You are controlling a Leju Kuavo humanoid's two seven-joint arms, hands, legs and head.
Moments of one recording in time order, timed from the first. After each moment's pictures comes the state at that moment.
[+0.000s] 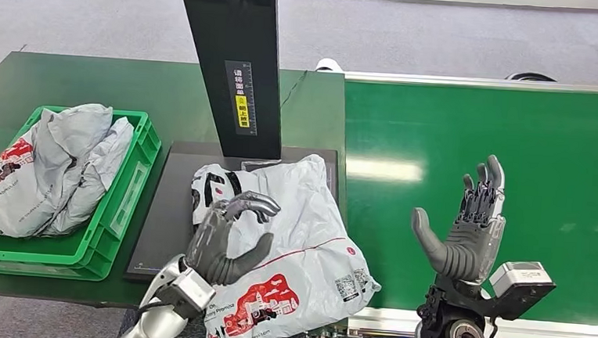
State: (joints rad) left arm -0.16 -0.13 -0.41 -1.50 -0.51 0.13 -0.56; right arm -0.07 0.22 -0.03 -1.60 0.06 -0.01 -0.54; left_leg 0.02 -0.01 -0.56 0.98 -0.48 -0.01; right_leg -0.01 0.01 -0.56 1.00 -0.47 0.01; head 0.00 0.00
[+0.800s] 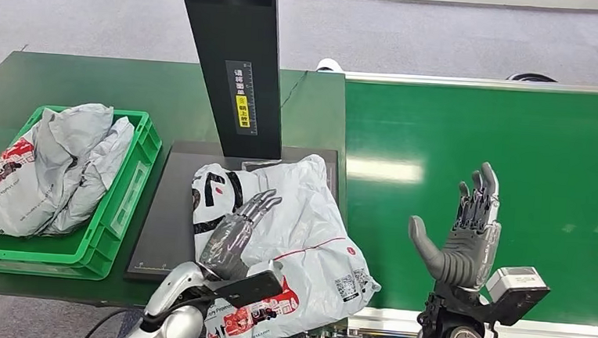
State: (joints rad) left arm -0.18 -0.09 -0.47 -1.34 -0.97 0.09 -0.13; right arm -0.04 0.21 -0.03 -1.59 0.07 0.01 -0.54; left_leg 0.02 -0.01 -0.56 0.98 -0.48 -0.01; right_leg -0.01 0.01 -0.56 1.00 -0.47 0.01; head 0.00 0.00
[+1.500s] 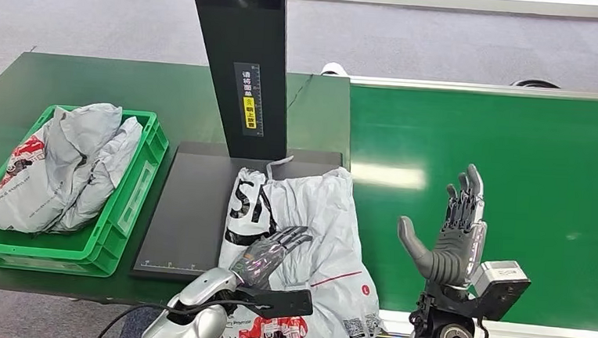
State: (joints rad) left arm -0.27 -0.16 -0.50 -1.04 -1.11 -0.15 -0.13; right arm -0.05 0.23 -0.02 -1.55 0.10 0.01 -0.54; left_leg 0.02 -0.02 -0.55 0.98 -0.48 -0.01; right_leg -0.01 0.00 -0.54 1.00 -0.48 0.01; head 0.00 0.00
